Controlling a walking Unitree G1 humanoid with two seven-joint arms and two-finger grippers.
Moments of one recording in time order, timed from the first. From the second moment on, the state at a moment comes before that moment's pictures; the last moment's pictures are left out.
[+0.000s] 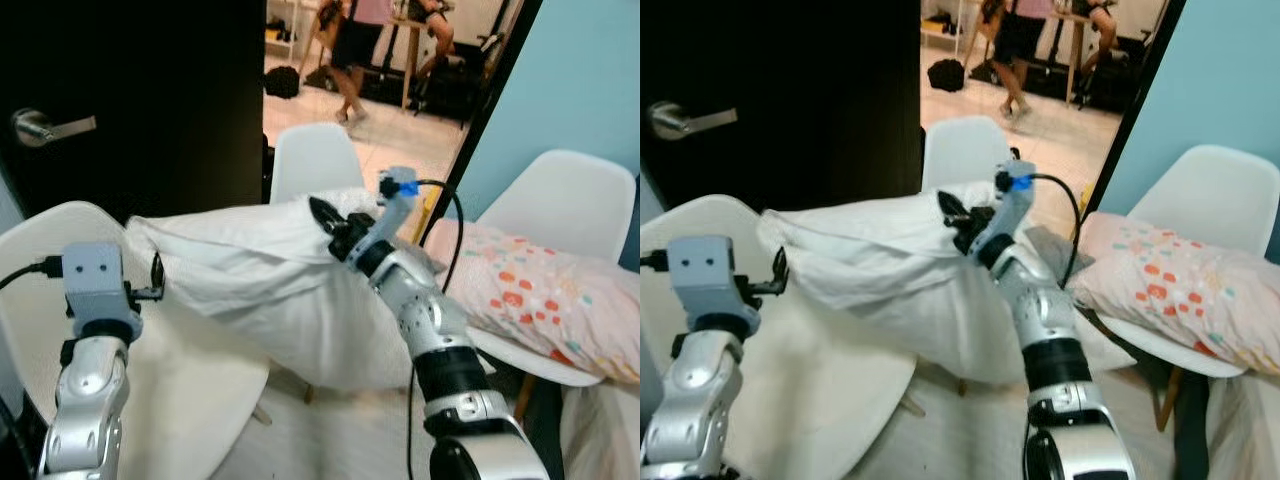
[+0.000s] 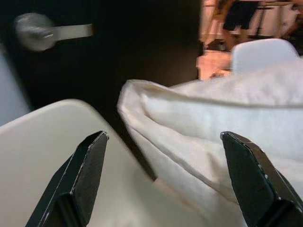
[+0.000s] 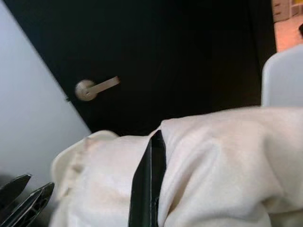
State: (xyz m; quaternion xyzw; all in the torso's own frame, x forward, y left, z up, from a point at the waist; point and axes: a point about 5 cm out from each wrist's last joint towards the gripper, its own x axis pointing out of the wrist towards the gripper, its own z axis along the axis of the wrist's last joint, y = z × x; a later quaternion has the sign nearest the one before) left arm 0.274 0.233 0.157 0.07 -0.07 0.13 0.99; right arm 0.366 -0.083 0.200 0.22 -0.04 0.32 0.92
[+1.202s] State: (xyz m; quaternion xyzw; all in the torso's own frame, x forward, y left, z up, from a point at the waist) left arm 0.277 0.217 0.151 0.06 -0.05 0.11 0.99; right arm 0.349 -0.072 0.278 0.29 -0.14 0.44 0.84
